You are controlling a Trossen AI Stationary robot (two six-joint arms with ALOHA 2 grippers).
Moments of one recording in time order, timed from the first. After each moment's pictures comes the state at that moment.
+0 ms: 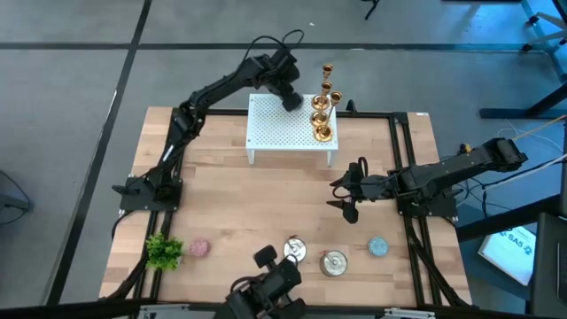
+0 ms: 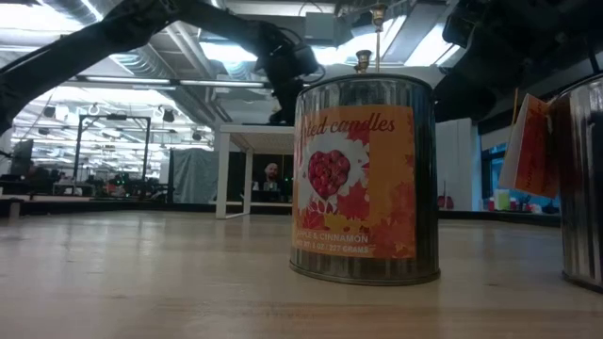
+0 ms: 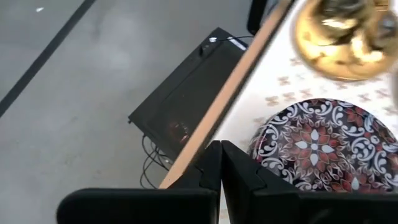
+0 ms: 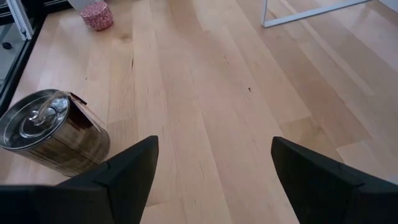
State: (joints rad) left arm 0.68 2.27 2.30 -0.96 0.01 0.10; right arm 0.26 1.05 0.55 -0.13 0.29 0.40
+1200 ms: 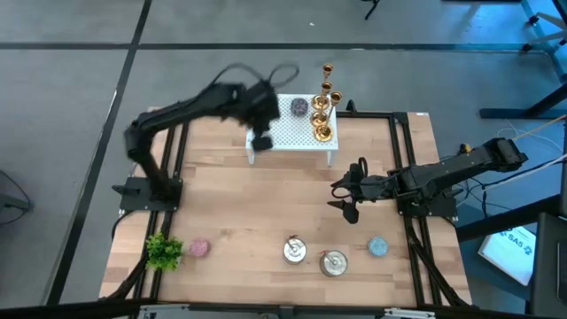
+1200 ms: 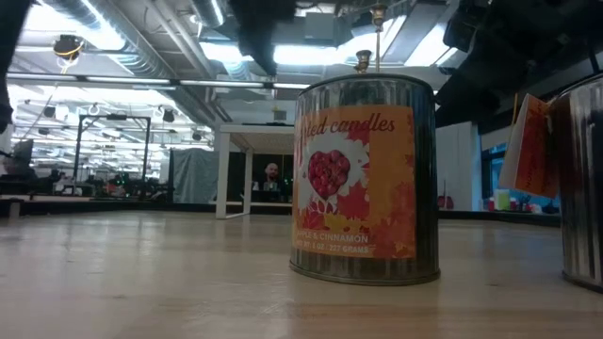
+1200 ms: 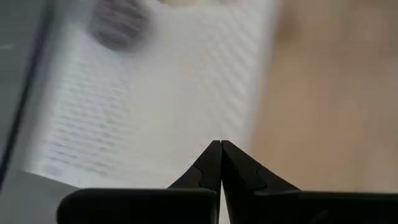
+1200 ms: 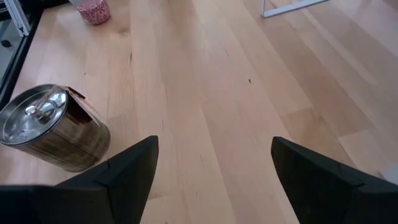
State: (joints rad) left arm 0.35 1.69 1.82 -1.17 -0.08 0.15; right arm 0.26 1.05 0.55 -0.16 0.28 0.43
